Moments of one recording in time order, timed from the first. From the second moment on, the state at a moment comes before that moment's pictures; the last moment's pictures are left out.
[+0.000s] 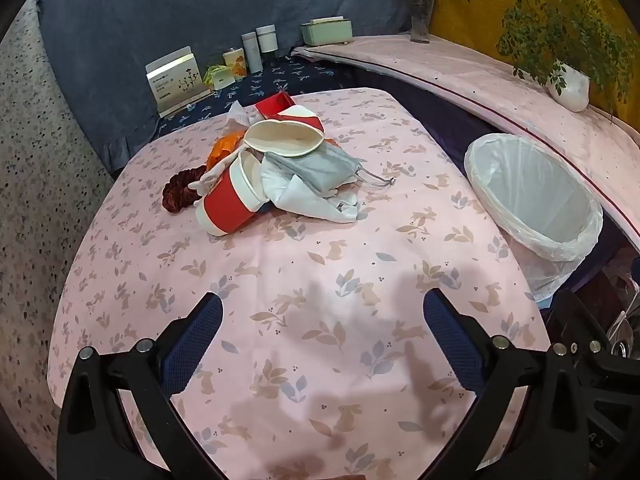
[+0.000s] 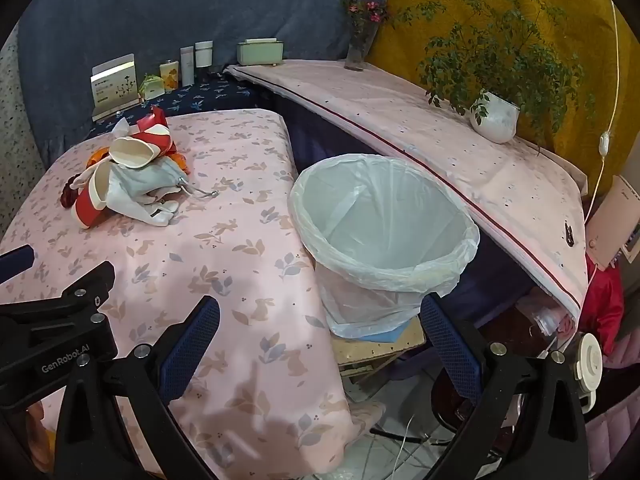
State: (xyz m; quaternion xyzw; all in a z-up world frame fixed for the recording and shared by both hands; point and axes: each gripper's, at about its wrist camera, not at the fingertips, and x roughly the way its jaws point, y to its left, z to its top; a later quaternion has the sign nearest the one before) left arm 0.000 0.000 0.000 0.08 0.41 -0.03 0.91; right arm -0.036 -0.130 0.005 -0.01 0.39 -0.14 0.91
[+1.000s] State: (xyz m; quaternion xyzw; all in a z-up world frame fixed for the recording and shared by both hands) left arm -0.001 -0.003 0.002 0.08 0.40 -0.04 0.91; right arm -0.035 -0.136 0.004 -0.01 0.39 -0.14 0.91
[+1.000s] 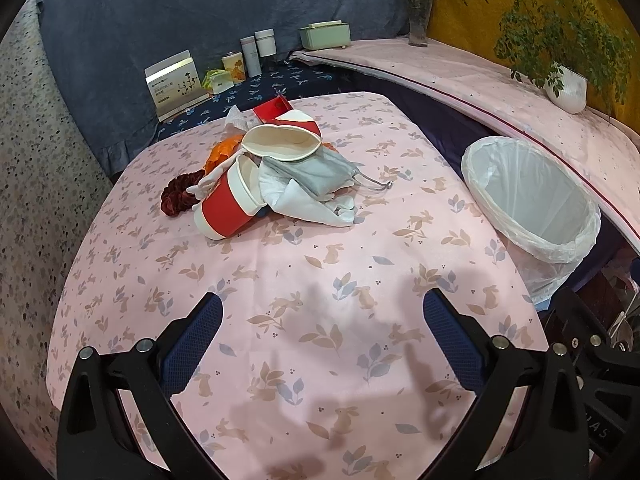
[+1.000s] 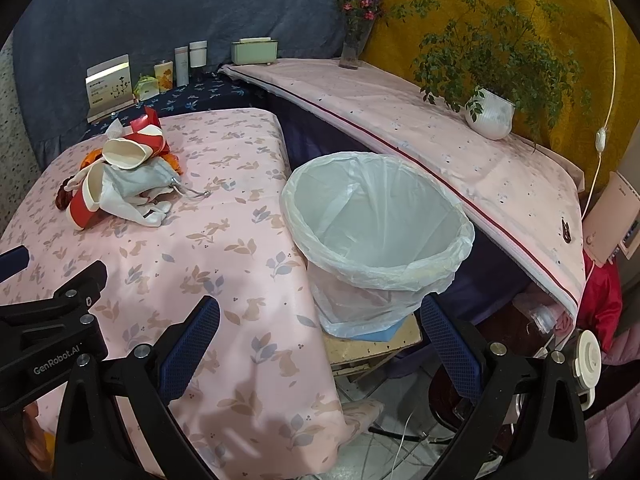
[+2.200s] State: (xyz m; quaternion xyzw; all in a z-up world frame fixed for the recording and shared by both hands) left arm 0.000 -0.003 0.003 0.07 0.40 -0.04 0.91; right arm -0.036 -0.129 0.008 -0.02 0.38 -0.14 0.91
